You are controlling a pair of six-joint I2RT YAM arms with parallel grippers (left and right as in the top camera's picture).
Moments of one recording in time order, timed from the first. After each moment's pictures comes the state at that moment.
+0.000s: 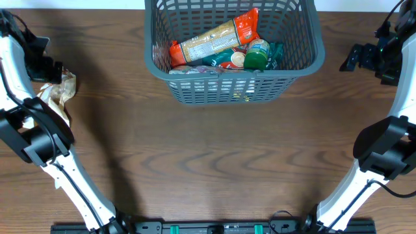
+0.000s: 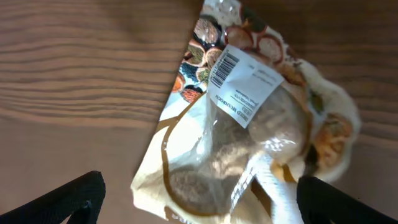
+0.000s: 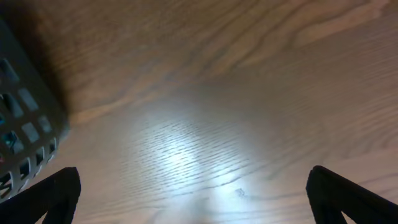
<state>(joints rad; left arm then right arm) 0.48 2.42 2.33 -1.31 -0.08 0.53 -0.36 2.14 2.24 -1.53 -0.03 0.02</state>
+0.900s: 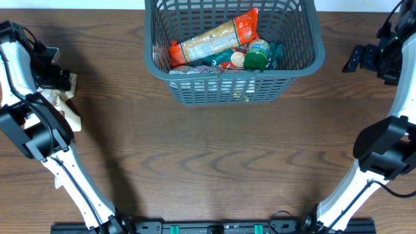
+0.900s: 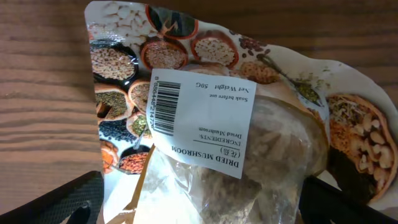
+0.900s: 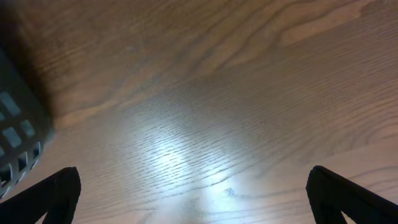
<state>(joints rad) 0.50 2.52 2.33 -1.29 -0.02 0.55 -0.36 2.14 2.24 -1.53 0.02 0.01</state>
